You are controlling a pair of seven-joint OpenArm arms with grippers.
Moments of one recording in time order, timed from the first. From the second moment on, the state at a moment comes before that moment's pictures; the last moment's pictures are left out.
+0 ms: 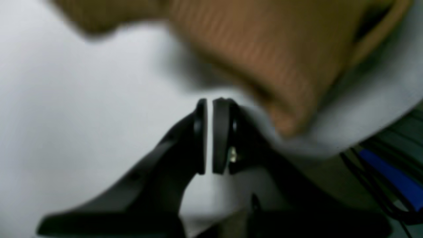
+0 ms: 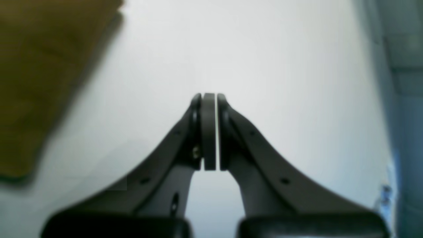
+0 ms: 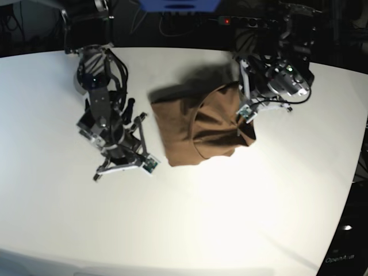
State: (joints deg) left arm 13.7 -11.3 2.4 104.6 -4.2 -34.4 64.7; right arm 2.2 2.5 -8.0 99.3 -26.5 40.9 -46.7
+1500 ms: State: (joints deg) left arm -10.4 -7.8 -8.3 95.3 3.5 -34.7 66.1; right arm -11.7 6.8 -18.5 101.7 -26.9 41.1 -42.9
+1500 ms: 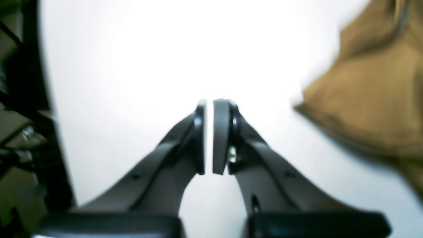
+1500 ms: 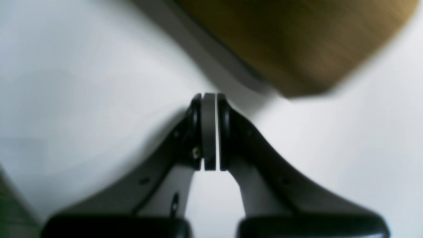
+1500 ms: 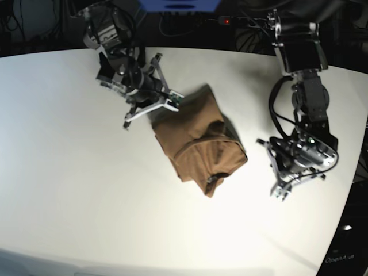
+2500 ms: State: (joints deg) left arm -9.9 -3.4 1.0 79.0 4.2 -28.8 56.0; right arm -0.3 6.1 -8.4 92.6 -27.0 41.1 -38.9
